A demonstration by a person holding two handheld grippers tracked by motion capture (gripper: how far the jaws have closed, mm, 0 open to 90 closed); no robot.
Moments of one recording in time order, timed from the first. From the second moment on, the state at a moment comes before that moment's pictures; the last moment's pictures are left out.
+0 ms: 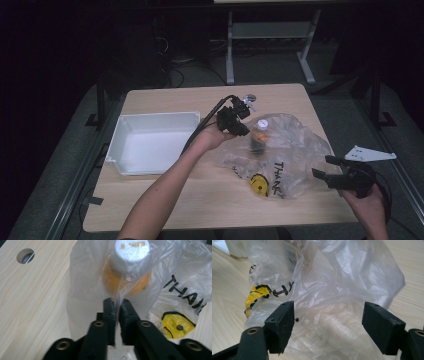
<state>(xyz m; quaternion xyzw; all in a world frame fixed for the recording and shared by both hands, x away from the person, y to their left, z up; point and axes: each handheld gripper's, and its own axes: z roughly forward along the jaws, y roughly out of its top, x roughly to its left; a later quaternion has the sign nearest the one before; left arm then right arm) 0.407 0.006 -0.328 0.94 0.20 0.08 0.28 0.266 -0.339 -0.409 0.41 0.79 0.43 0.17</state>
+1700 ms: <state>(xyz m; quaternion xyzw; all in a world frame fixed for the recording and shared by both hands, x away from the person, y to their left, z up) 0.399 0.061 -0.389 0.93 0.27 0.04 0.26 0.262 -0.304 -0.391 0.34 0.82 0.45 0.14</state>
